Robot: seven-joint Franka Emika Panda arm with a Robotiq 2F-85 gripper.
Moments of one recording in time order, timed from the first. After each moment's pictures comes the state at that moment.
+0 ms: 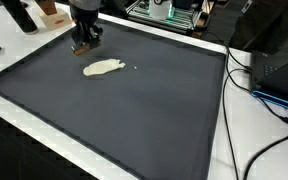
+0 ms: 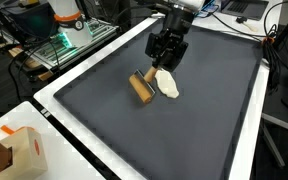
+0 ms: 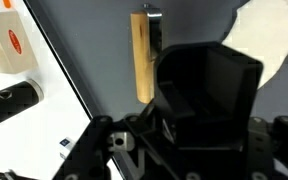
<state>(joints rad) 0.14 0.39 -0.11 -1.89 -0.55 2.12 0.79</state>
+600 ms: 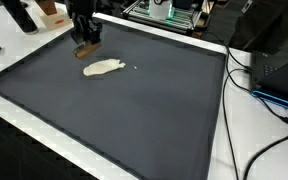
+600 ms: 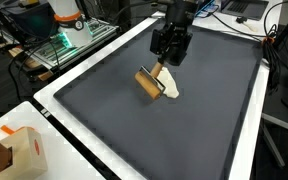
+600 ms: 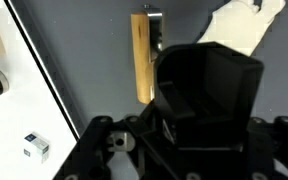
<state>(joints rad) 0.11 0.35 -0.10 -1.89 -0.42 2.18 0.59</state>
